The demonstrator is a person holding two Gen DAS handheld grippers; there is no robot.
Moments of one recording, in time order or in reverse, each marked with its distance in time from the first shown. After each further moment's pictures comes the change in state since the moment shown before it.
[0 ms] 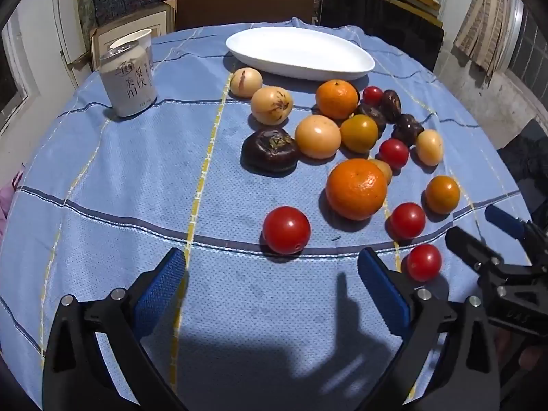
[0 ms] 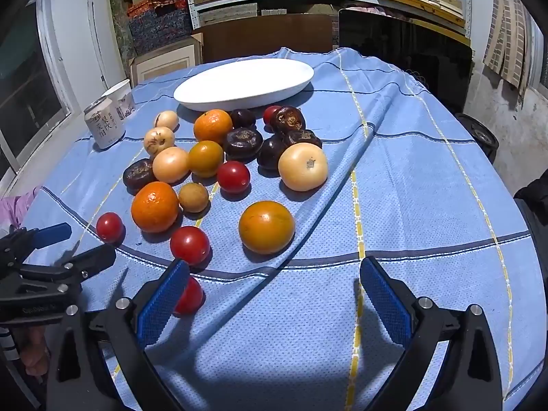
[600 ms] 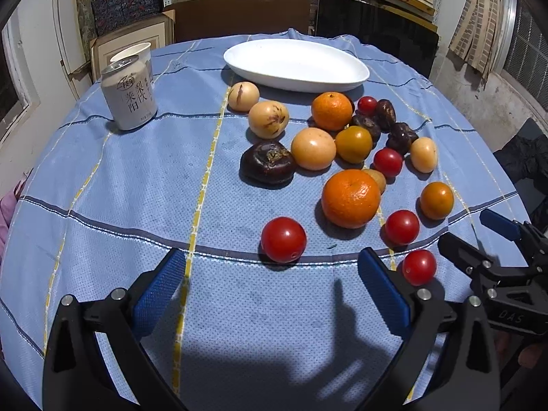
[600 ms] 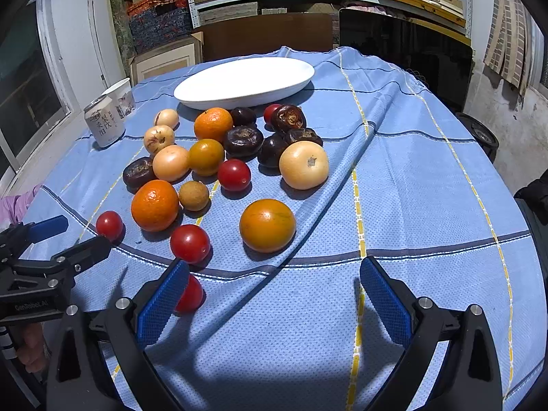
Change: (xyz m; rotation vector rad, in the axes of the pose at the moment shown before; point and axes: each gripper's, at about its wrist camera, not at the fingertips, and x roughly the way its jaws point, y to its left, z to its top) left arm -0.007 -0.002 0.000 -0.005 -0.034 -0.036; right arm 0.000 0.000 -0.001 0.001 0.002 -0.001
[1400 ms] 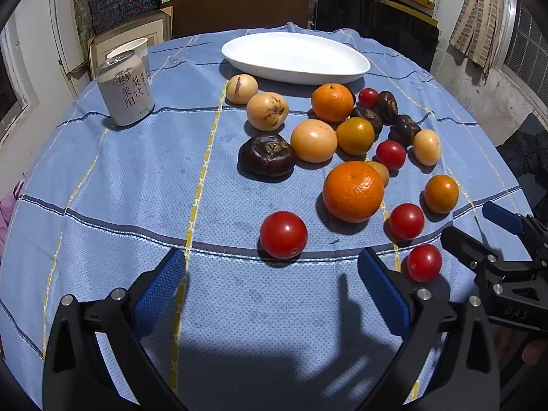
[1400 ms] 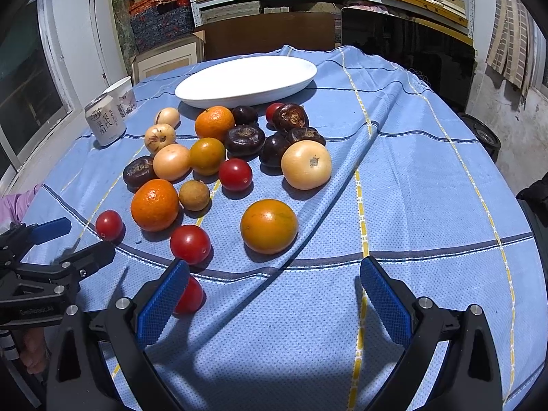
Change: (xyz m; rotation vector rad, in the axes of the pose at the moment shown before) left arm 0.008 -0.003 -0.001 0.042 0.021 0.049; right arm 0.003 0.001 0.001 -0.009 0.002 0.004
